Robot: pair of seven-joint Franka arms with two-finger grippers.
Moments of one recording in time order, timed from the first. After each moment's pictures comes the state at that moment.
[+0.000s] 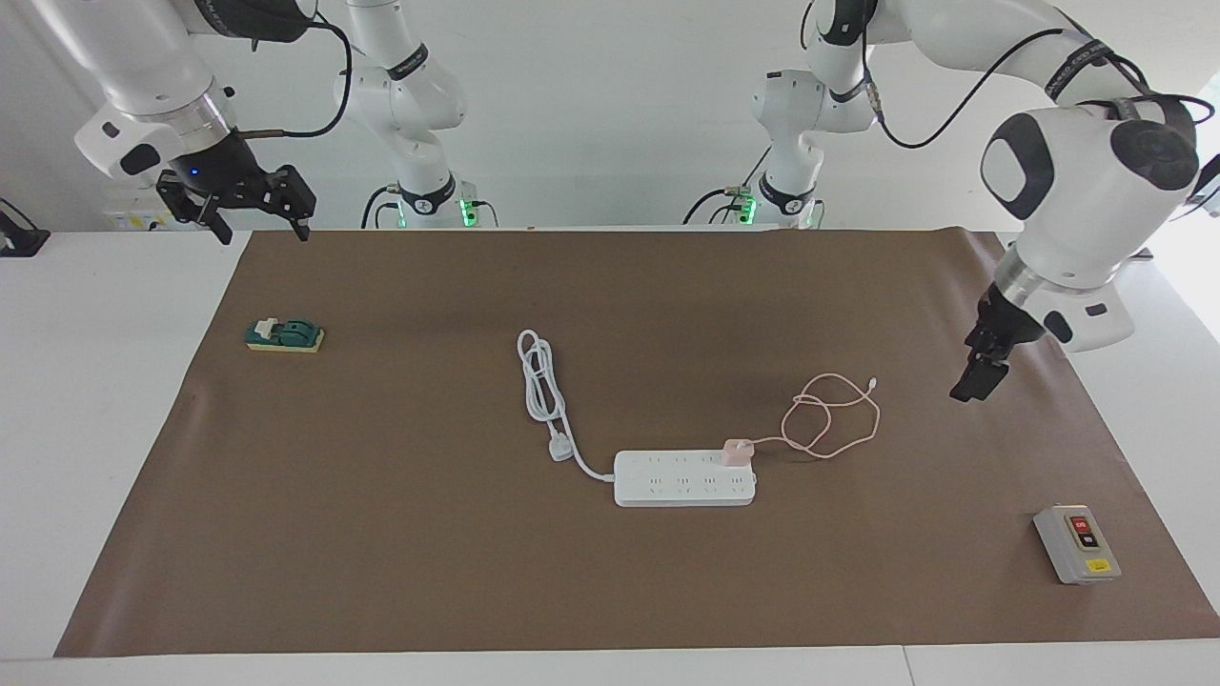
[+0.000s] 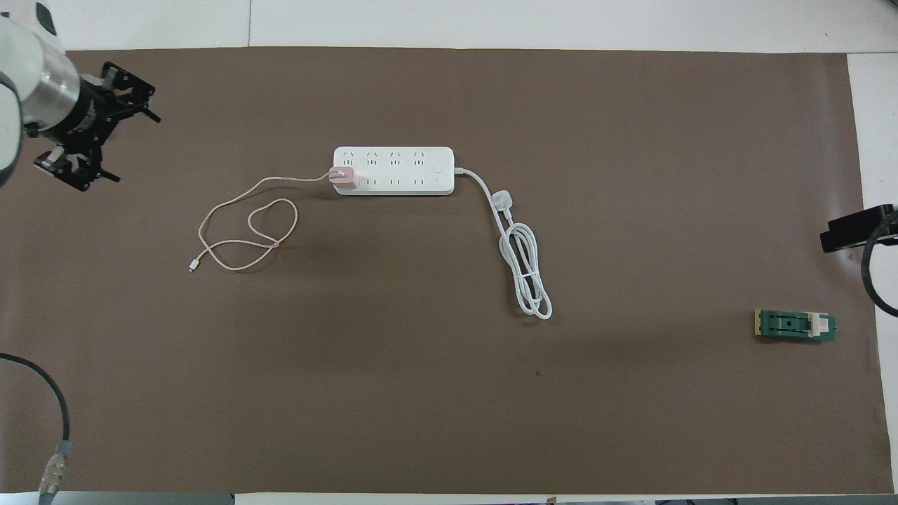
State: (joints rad) left arm -0.18 0.30 0.21 -1.39 -0.02 1.70 -0.83; right arm -0.12 -0.05 0.05 -1.58 -0.03 1.46 -0.13
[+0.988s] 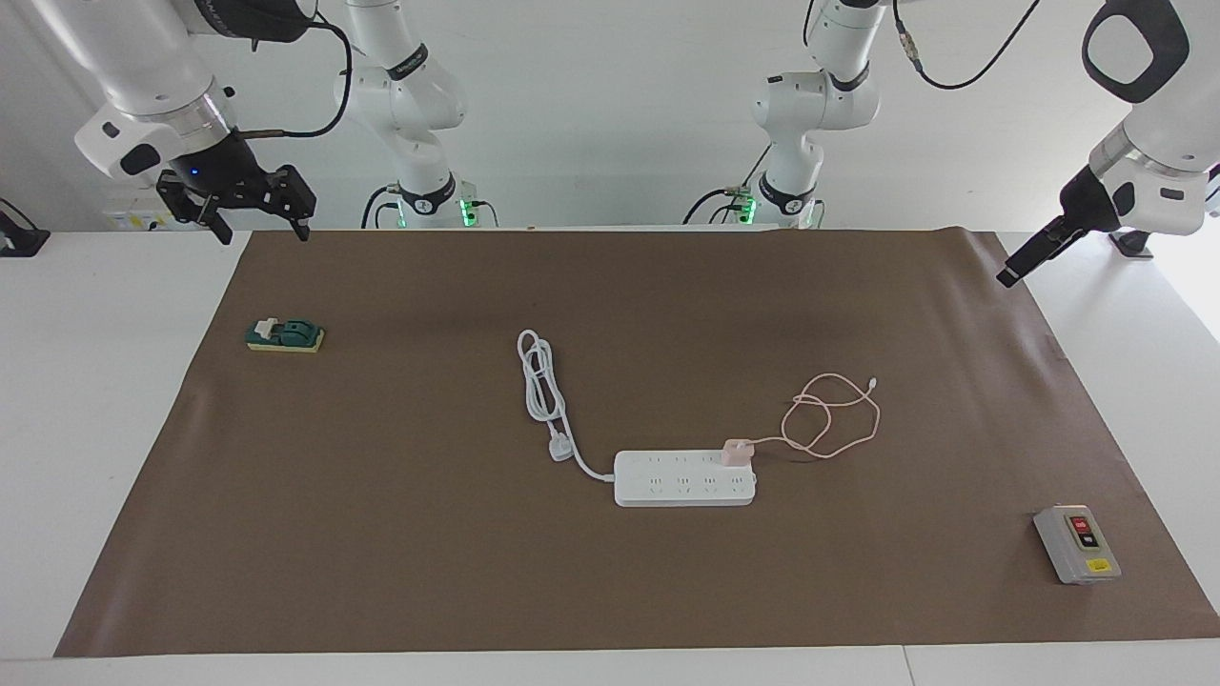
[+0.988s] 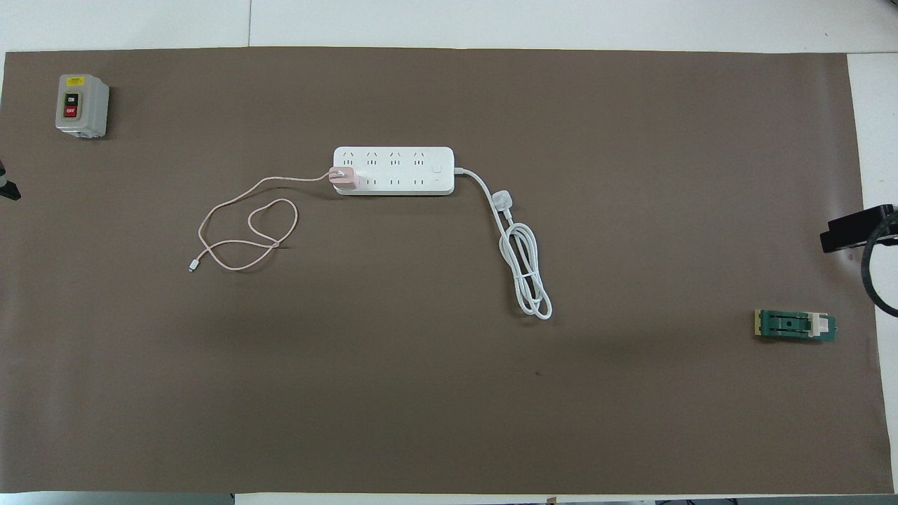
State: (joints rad) left arm -0.04 0.08 0.17 -1.49 -0.02 1.45 -0.34; right arm -0.12 -0.05 0.05 -1.58 -0.03 1.46 -0.13
